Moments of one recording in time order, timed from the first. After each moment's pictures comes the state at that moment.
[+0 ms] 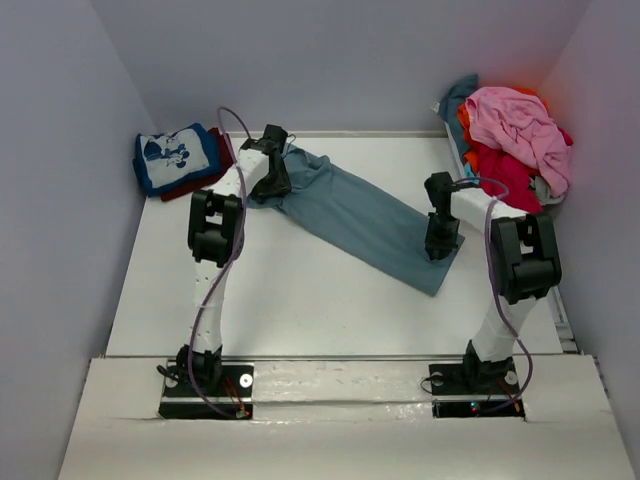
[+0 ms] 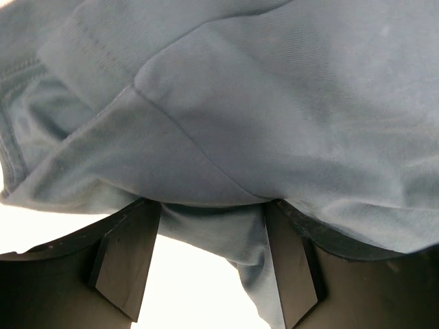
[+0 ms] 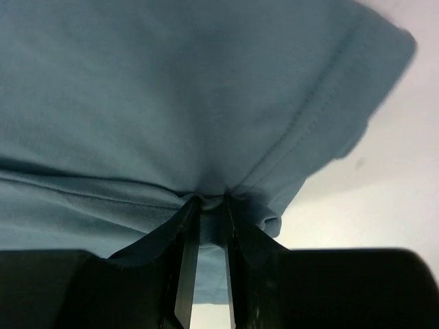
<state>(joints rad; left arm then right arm) -0.28 2.40 2.09 -0.89 -0.23 -0.55 0.14 1.88 1.26 -0.84 0.14 0.48</state>
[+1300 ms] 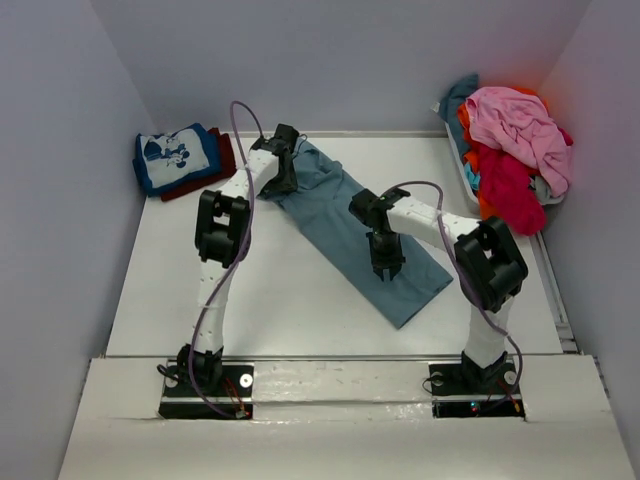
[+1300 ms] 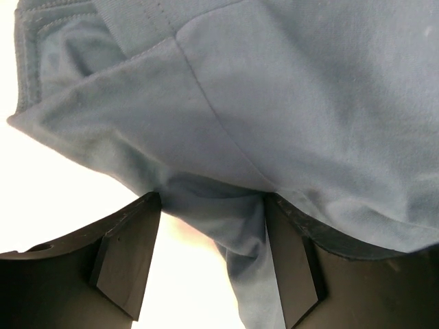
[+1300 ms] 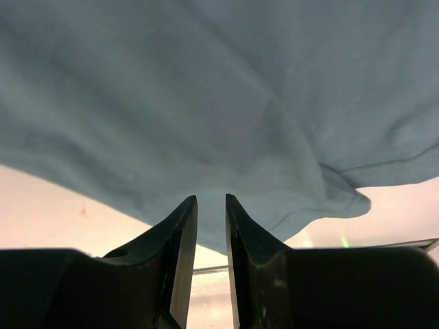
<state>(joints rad) -0.33 2.44 2.17 -0.89 -0.31 -0.49 0.64 1.91 1.41 -1.11 0.14 0.63</state>
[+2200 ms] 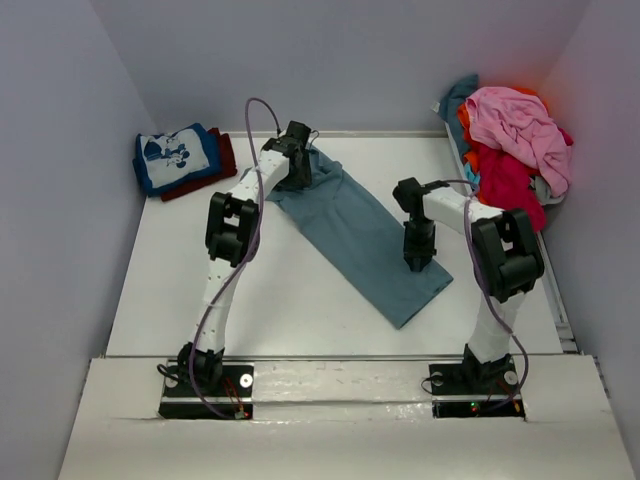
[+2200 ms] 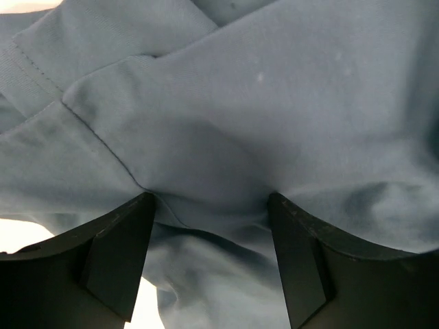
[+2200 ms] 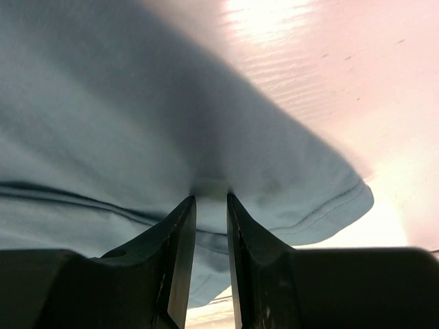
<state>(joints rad) -0.37 2.53 2.29 -0.82 -0.27 -0.43 0.36 1.91 1.33 -1.02 0.16 0.56</state>
